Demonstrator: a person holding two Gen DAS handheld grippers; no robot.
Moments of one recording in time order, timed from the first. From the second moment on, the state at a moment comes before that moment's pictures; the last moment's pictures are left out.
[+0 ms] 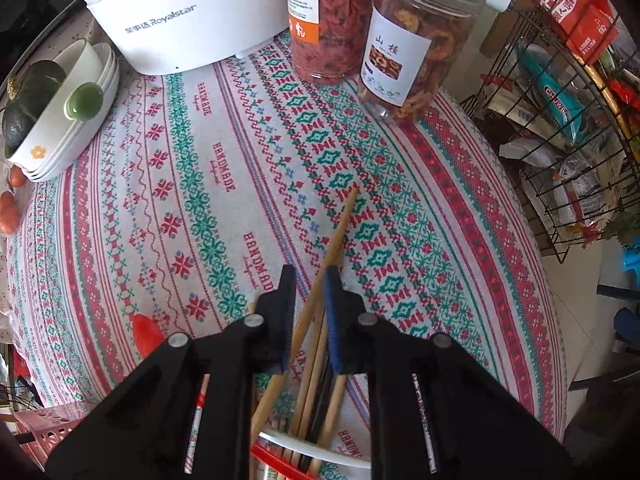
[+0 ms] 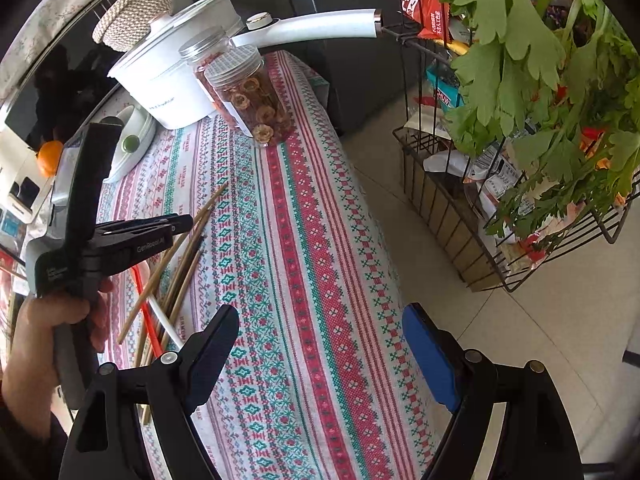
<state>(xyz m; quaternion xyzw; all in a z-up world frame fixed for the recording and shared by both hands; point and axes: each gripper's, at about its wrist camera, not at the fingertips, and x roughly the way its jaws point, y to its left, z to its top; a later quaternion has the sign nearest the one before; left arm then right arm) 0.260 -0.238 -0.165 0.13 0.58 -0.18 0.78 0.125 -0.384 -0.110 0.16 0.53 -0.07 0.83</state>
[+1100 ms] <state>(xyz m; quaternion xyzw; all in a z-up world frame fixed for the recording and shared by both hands) 0.124 -0.095 -0.051 0.09 0.48 -0.24 0.84 0.149 -0.299 -0.118 0.13 0.55 -0.01 0.83</state>
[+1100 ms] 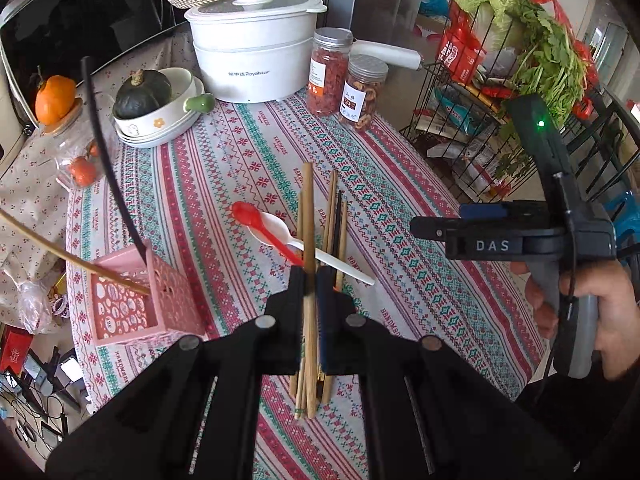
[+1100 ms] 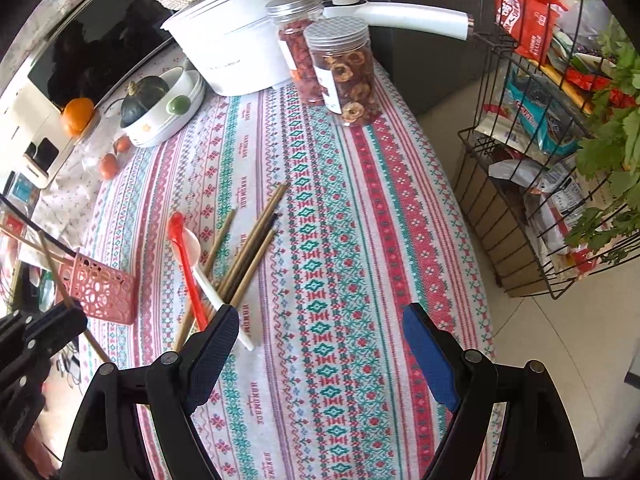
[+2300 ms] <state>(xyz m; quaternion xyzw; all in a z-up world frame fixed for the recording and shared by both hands) 0.088 0.091 -0.007 -0.10 0.37 -0.16 0.91 0.290 -0.130 -0.177 0.01 0.55 0.09 0.83</state>
